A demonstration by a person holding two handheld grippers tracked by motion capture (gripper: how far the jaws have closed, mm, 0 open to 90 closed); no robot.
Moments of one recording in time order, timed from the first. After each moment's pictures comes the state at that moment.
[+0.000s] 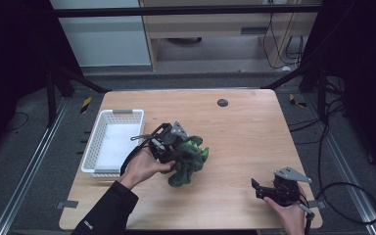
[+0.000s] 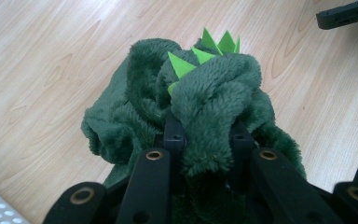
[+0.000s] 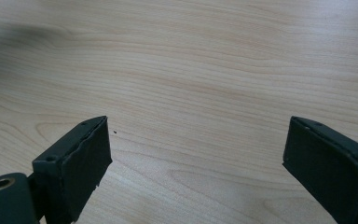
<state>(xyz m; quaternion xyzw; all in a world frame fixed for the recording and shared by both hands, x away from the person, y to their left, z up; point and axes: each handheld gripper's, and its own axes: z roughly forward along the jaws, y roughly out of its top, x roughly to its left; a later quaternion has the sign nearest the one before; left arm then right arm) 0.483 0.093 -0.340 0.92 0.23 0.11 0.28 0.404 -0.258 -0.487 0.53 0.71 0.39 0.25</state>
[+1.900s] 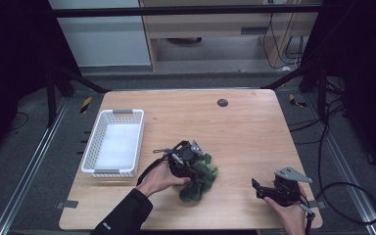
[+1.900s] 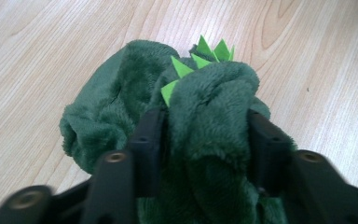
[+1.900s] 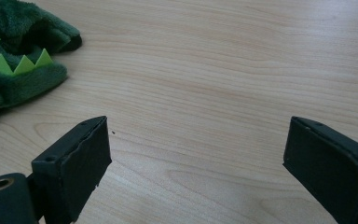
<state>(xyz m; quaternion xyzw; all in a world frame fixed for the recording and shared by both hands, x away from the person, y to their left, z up) 0.485 0.056 -0.411 0.94 0.21 0.07 0.25 0.403 -0.260 -0.487 0.53 0.71 0.39 0.25</state>
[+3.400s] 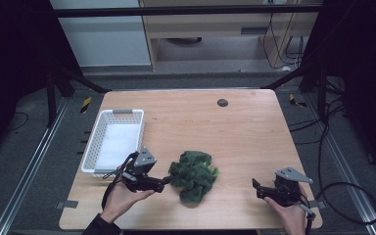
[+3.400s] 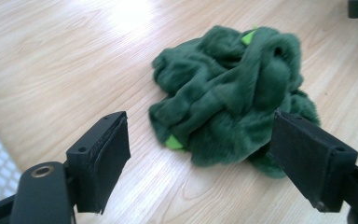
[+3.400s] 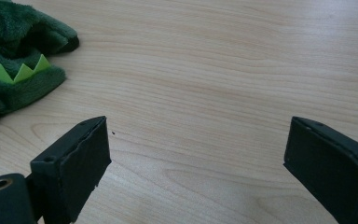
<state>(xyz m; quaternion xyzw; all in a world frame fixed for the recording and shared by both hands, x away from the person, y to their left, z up) 0.432 0.172 -0.409 0.85 0.33 0.14 0.38 0.403 -0.260 -0.487 0.53 0.71 0.39 0.25</state>
